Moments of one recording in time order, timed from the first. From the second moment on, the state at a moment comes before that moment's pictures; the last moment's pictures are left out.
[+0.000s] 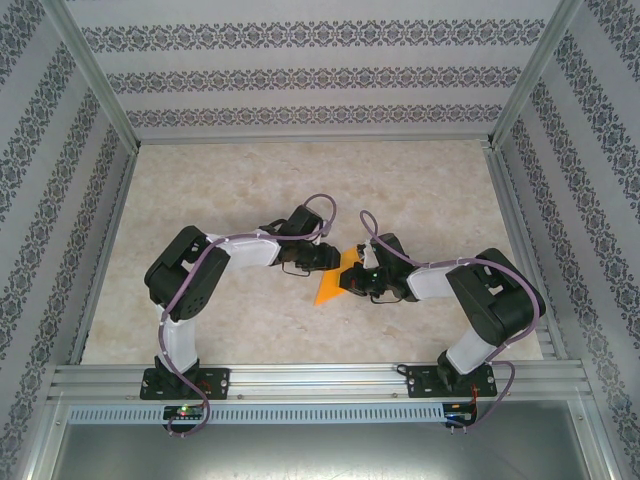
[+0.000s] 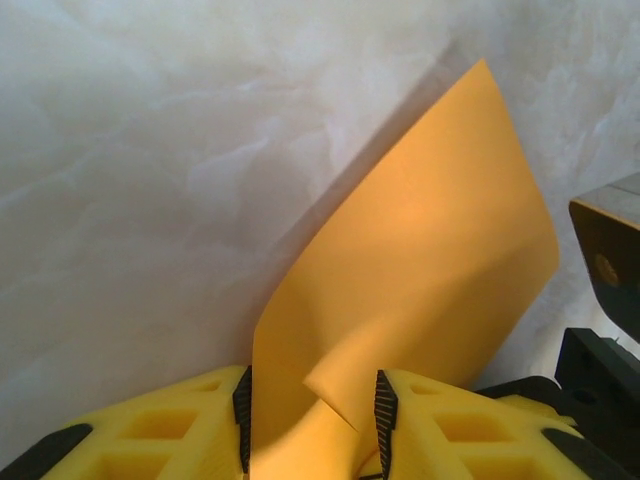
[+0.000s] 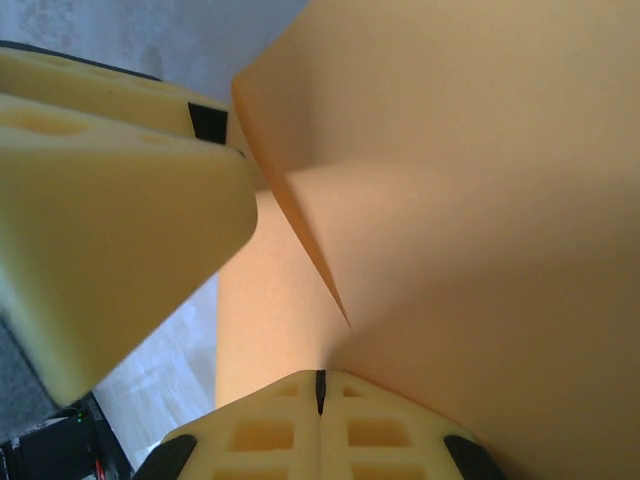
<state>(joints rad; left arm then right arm) -0.65 1.93 1.12 -0.17 0.39 -0.66 0.50 1.63 0.51 0.25 -0.59 0.83</state>
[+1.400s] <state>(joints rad) -0.66 1.89 1.11 -0.21 0.32 -0.61 0.53 1.56 0.50 0.15 -0.51 0.83</state>
